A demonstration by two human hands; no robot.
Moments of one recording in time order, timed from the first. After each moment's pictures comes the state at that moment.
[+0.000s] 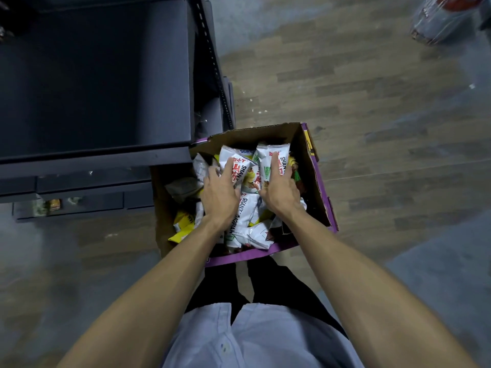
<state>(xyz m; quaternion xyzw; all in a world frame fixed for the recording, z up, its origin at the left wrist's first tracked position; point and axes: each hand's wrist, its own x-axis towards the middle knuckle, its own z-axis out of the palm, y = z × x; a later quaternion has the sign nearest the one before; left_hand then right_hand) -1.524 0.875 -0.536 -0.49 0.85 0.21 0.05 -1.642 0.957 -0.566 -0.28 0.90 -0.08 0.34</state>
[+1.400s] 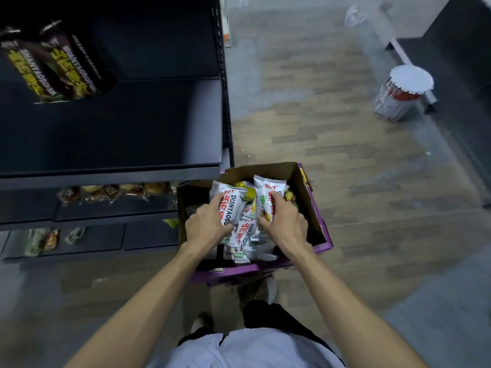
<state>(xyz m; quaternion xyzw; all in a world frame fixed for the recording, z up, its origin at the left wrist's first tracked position) -1.442 0.873 -0.461 -0.47 0.85 0.22 0.05 -1.580 0.995 -0.457 -0.31 0.92 -0.15 0.17</state>
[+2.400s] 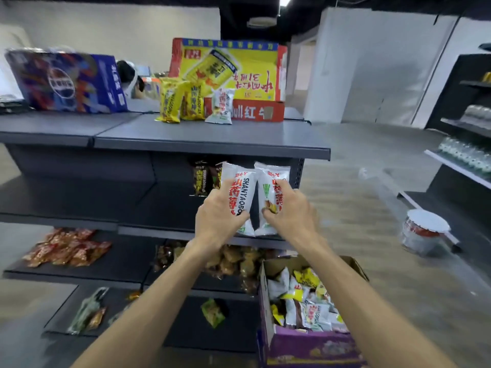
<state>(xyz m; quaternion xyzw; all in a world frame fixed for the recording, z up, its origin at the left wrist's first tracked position) -1.204 0.819 -0.203 -0.39 0.83 0.13 -0.38 -1.348 0.906 -0.194 -0.47 0.82 -0.30 -0.11</state>
